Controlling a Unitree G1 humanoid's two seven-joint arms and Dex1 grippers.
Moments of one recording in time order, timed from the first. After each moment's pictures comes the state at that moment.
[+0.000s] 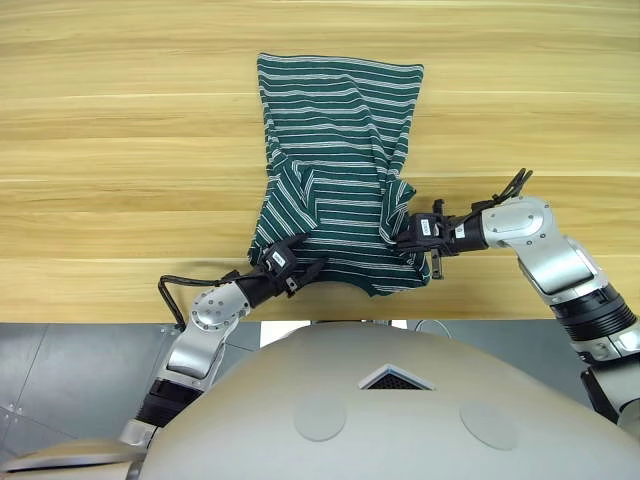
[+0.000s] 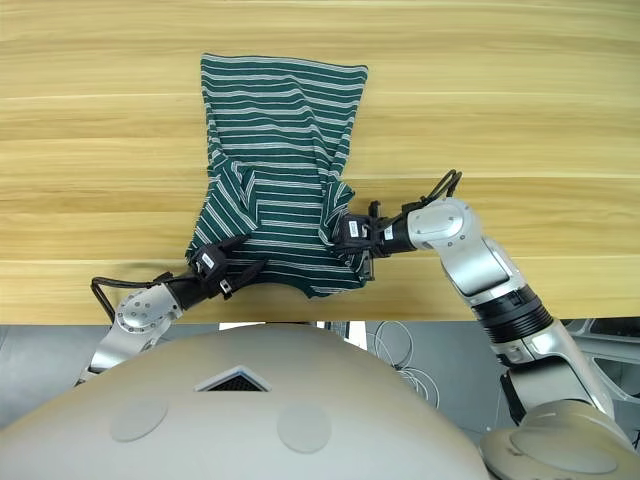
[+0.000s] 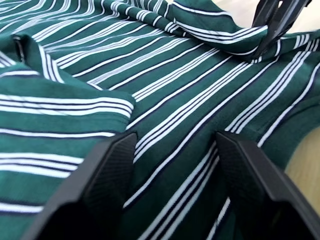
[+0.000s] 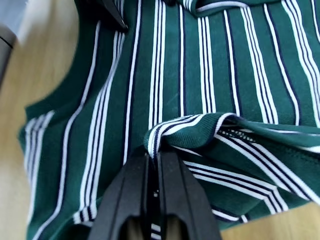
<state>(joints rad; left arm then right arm) 0.55 0.41 -0.33 -0.17 -0.05 -0.09 -0.58 0.00 -0.73 0.45 -0.16 0.00 0.20 1.15</state>
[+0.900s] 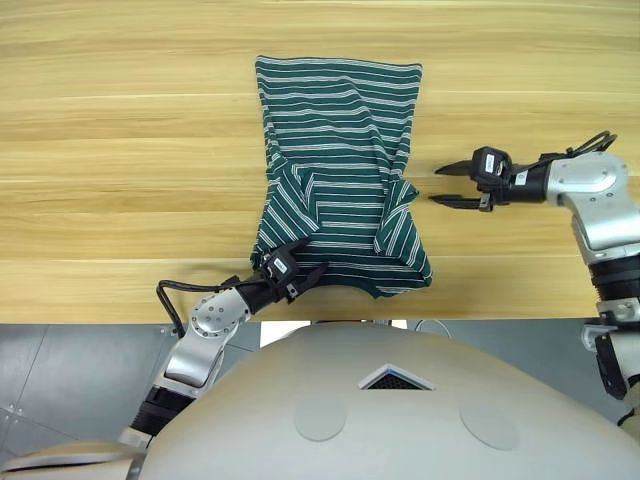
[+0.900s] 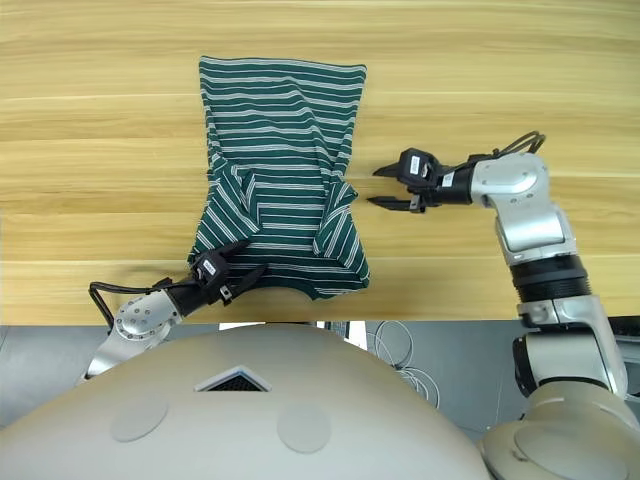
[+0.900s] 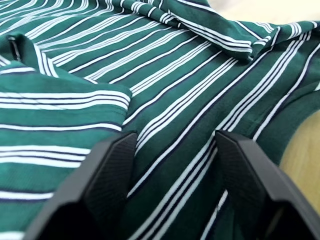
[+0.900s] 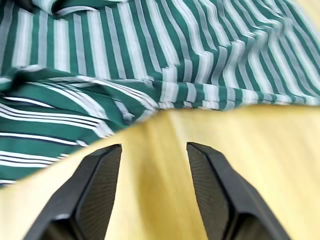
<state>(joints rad) 0.58 0.43 -0.34 -0.20 -0.03 -0.07 -0.57 -0.18 -0.76 0.24 0.24 0.07 0.03 1.14</state>
